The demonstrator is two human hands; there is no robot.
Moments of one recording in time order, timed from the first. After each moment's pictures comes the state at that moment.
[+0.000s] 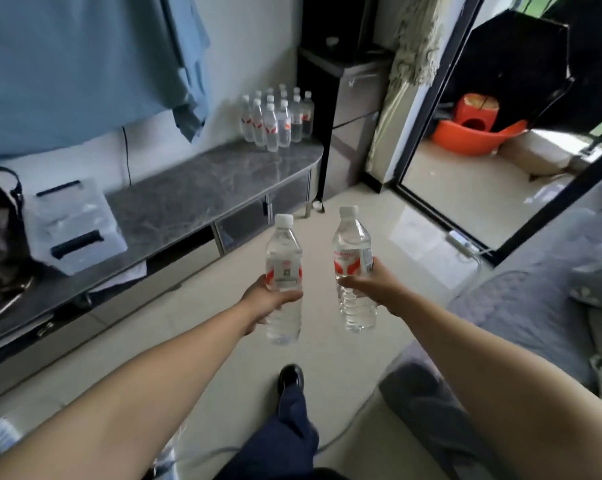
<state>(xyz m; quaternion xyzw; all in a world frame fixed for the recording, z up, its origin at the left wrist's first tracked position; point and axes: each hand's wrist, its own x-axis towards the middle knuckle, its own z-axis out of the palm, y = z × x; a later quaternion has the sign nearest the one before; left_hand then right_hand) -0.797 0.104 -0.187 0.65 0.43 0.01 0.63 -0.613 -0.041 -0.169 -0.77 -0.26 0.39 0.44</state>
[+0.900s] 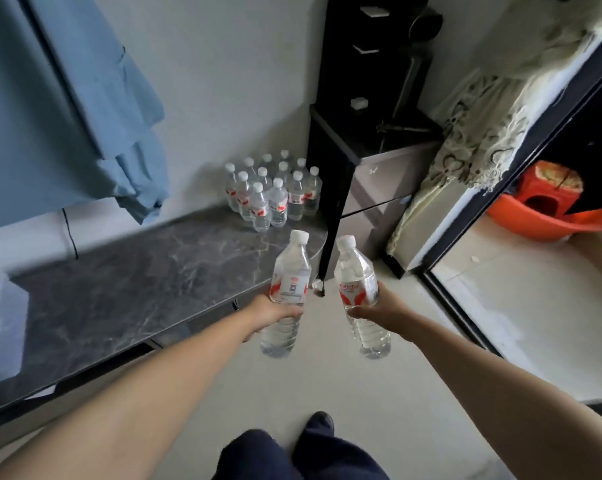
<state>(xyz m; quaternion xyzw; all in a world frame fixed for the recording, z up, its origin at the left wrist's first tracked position) -0.335 0.411 -0.176 0.61 0.48 0.00 0.63 -0.135 0.274 -0.150 -0.76 -0.34 0.44 0.34</state>
